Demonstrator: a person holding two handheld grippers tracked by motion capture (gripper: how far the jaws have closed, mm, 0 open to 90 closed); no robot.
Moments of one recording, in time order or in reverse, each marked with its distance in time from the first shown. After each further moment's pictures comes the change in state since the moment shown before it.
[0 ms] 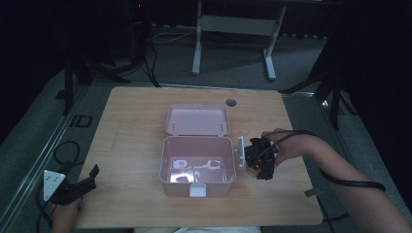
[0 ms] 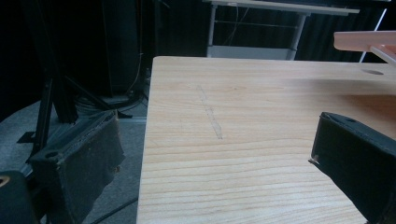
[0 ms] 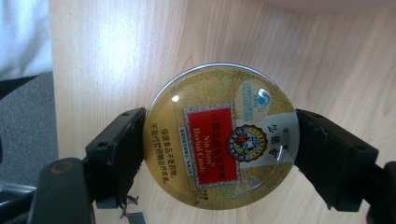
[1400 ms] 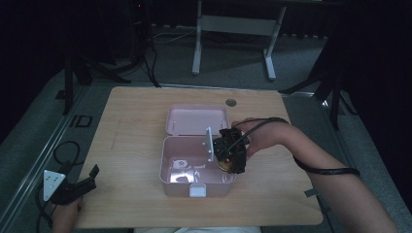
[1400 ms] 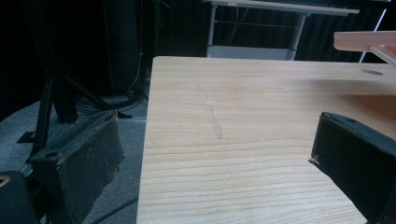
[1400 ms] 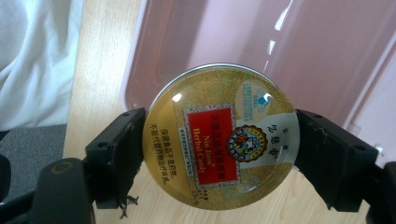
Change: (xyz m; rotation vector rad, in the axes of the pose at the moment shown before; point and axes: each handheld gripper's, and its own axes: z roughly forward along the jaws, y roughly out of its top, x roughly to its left) left arm 0.000 0.000 0.000 0.000 0.000 -0.002; right arm -0.012 0.082 -0.057 -0.078 -0.049 -0.104
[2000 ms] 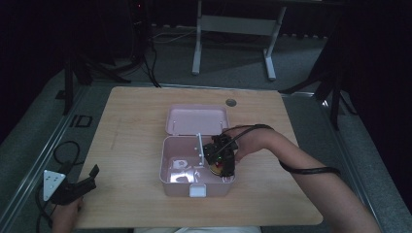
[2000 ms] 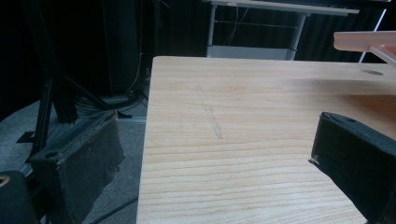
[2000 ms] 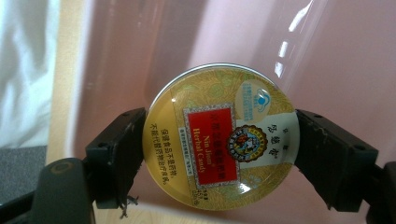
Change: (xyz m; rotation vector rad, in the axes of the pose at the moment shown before) left arm 0.000 0.000 0.000 0.000 -0.001 -0.001; right arm -0.015 0.014 0.048 0.003 0.051 0.016
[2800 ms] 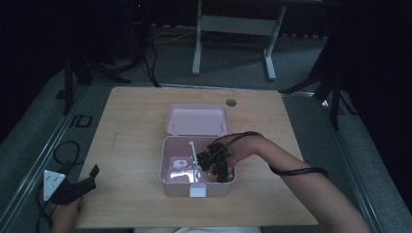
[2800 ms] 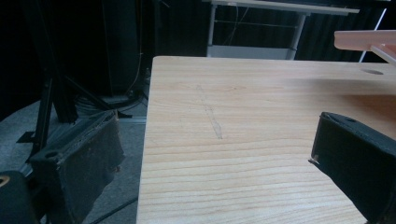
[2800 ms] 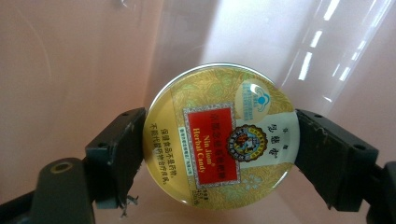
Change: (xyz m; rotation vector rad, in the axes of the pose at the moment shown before) left arm 0.000 0.000 0.000 0.001 -0.001 0.002; right arm -0.008 0.012 0.048 0.057 0.099 0.012
